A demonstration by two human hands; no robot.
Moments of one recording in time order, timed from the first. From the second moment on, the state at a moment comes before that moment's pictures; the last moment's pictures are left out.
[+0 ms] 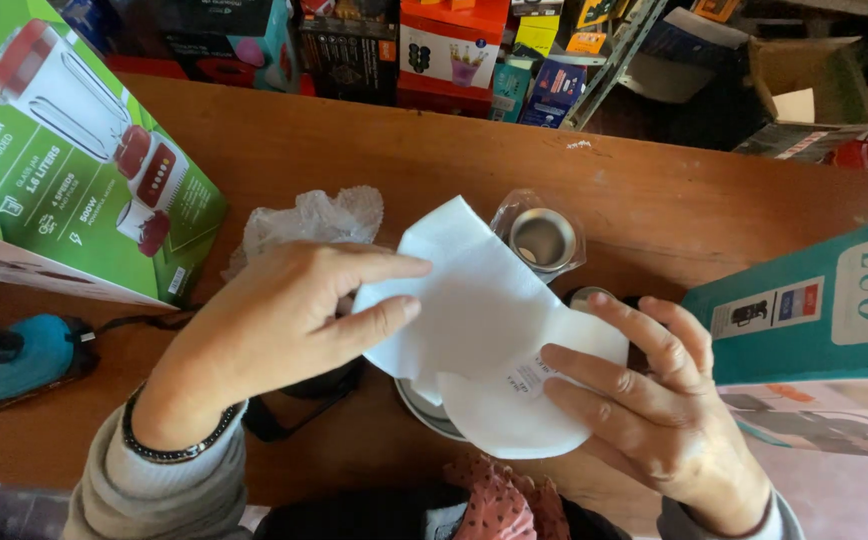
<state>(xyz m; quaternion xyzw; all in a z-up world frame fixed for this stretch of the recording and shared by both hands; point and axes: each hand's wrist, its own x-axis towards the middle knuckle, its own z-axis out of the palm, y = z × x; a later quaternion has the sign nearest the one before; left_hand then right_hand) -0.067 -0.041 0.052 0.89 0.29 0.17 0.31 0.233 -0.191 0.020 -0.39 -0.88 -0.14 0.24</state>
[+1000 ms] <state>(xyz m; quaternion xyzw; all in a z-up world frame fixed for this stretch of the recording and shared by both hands) 0.021 -0.071 -0.038 0.97 0.12 -0.11 -0.16 0.180 -0.129 -0.051 -0.34 -0.90 0.10 -0.27</state>
